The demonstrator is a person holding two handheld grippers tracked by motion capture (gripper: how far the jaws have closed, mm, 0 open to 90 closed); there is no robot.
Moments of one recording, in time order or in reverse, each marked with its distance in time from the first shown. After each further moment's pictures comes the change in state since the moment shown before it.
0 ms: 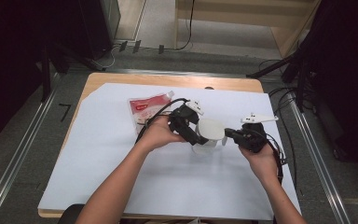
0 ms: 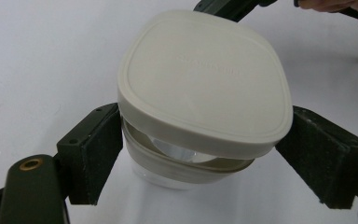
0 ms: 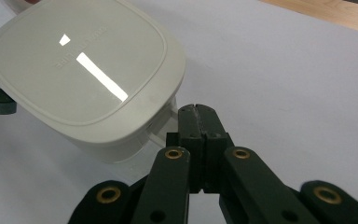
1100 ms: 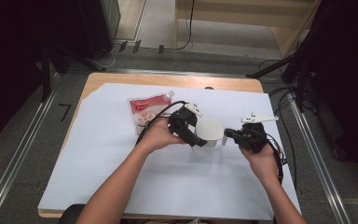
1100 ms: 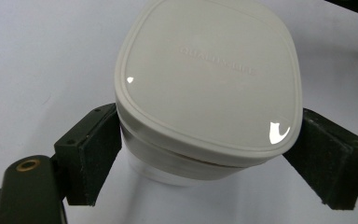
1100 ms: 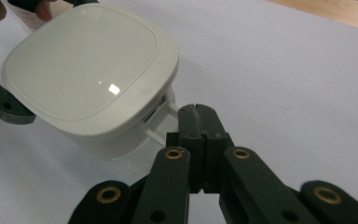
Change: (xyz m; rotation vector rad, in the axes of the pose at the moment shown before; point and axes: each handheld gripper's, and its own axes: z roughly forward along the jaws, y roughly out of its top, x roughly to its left) left arm 0.008 -0.011 0.012 0.013 -0.033 -0.027; right arm -0.001 0.000 0.000 0.007 -0.005 0.005
